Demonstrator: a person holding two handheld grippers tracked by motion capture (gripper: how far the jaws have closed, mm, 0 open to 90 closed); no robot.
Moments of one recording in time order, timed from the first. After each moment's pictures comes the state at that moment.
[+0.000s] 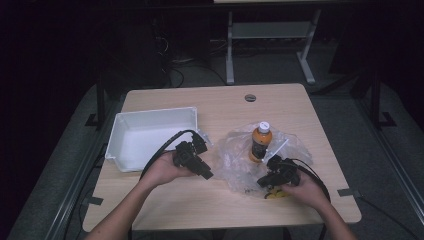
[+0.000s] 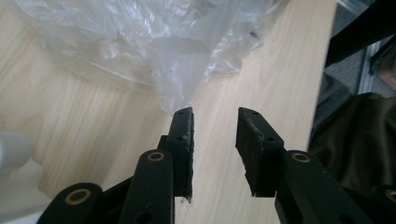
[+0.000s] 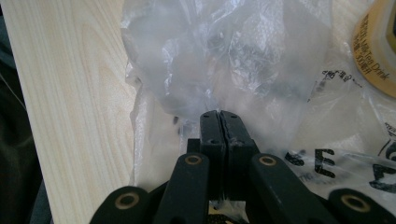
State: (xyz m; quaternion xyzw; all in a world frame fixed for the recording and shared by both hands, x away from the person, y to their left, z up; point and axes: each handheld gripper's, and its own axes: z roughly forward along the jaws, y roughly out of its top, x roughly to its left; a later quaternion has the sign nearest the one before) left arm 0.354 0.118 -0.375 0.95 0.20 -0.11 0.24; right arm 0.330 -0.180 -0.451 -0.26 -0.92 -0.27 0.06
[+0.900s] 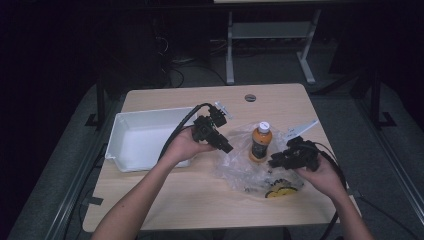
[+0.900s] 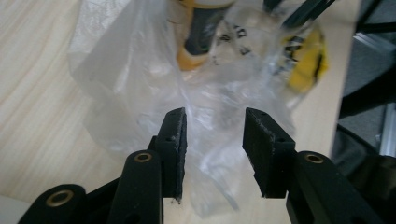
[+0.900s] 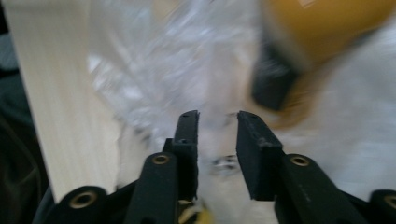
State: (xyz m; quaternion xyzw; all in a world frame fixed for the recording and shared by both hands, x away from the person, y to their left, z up) left arm 0.396 0.058 -0.335 0.94 0.22 -0.05 0.27; right arm 0.341 -0.224 -0.386 -0.30 -0.89 -0.35 -0.02
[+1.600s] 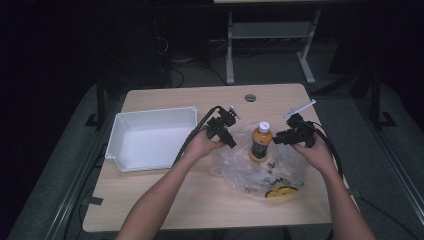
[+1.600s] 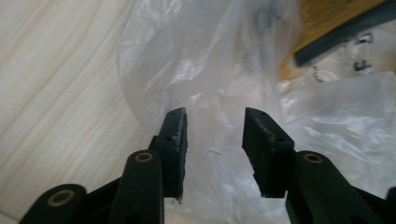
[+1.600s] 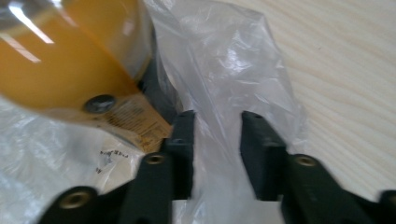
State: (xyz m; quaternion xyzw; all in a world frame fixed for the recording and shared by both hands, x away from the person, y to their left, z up) left arm 0.441 0.031 -0.397 0.94 0.29 0.00 0.21; right arm 0.417 -0.238 -0.403 -0.38 -0.87 -0.31 -0.06
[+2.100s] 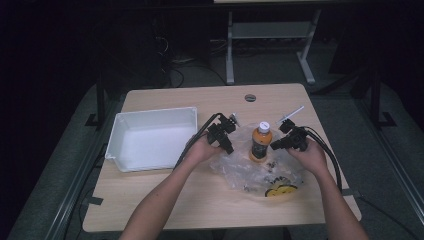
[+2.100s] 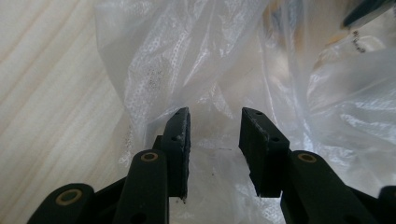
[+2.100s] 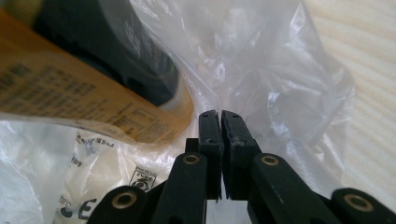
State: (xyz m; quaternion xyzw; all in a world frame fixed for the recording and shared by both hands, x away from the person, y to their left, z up) left arm 0.441 0.029 -0.422 0.95 0.28 -0.01 0.16; right arm 0.426 -0.228 -0.436 -0.40 -0.88 -0.27 -0.01
